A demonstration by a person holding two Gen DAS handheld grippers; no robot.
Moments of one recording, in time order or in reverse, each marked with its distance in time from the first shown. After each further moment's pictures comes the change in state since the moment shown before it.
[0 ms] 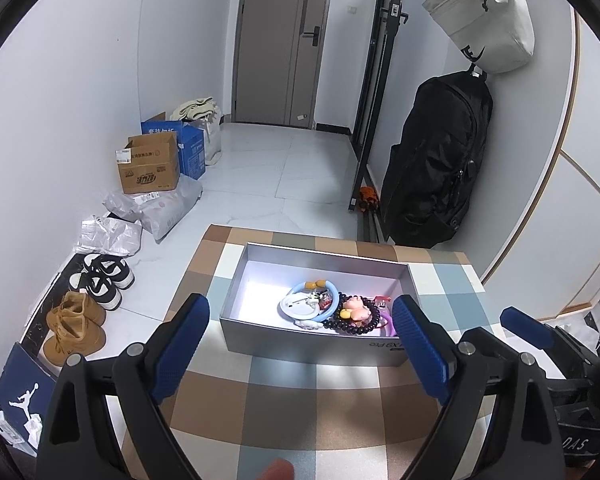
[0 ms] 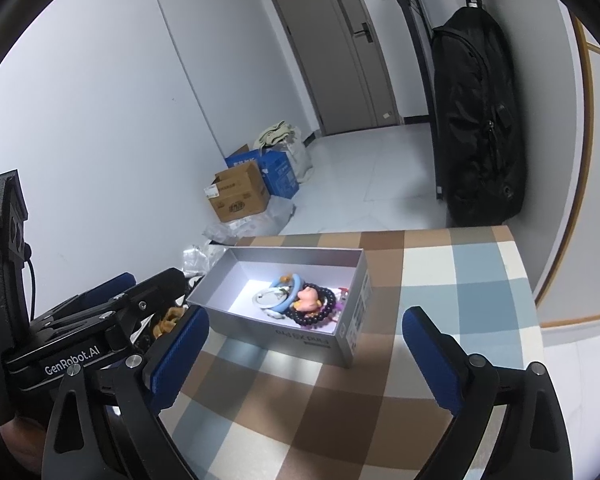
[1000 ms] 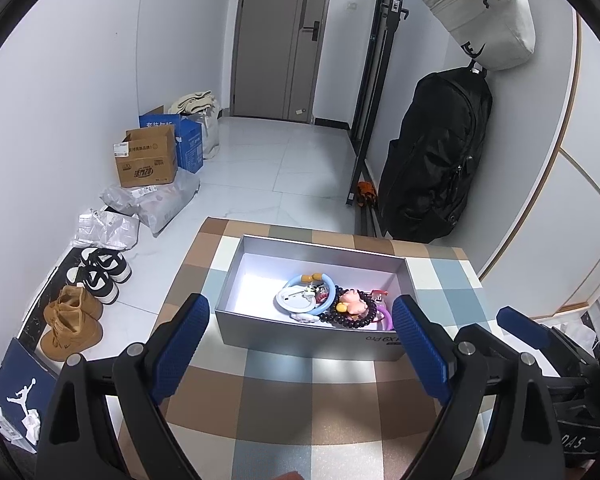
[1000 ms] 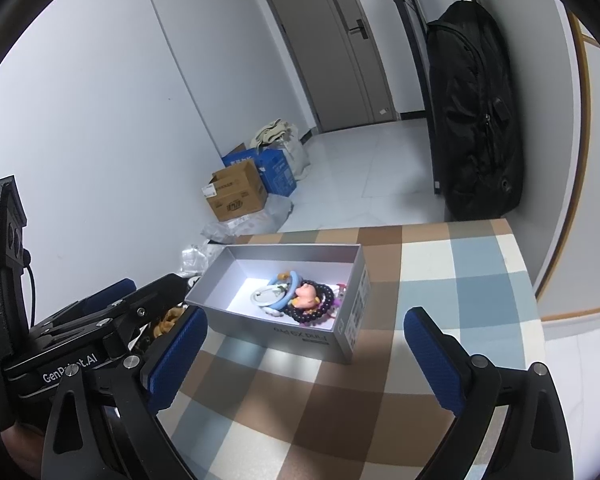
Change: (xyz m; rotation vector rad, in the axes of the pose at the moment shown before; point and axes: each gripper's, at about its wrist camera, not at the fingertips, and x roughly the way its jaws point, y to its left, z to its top) left arm 0.001 -0.001 0.000 -0.010 0.022 -0.004; right arm 0.001 -0.001 -0.002 0.016 0.011 -0.003
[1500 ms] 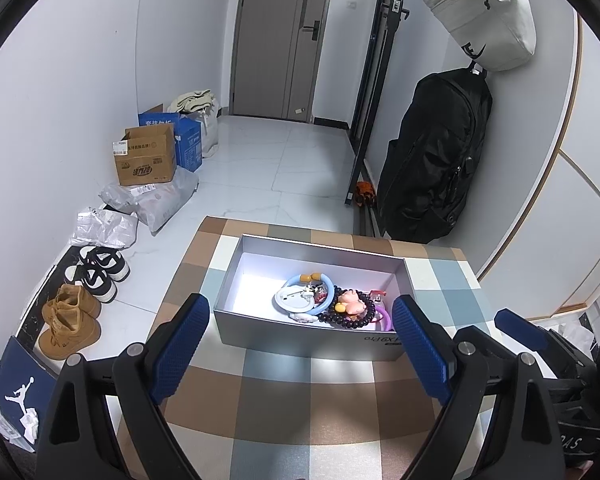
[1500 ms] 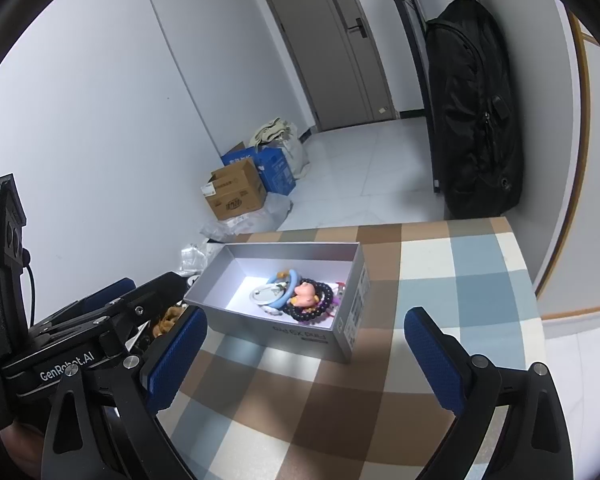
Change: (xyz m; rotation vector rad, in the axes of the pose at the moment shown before) left arm 0.000 0.000 -0.001 -0.006 0.000 -0.007; right arm 0.001 -0.001 0.000 0.005 0.004 -0.003
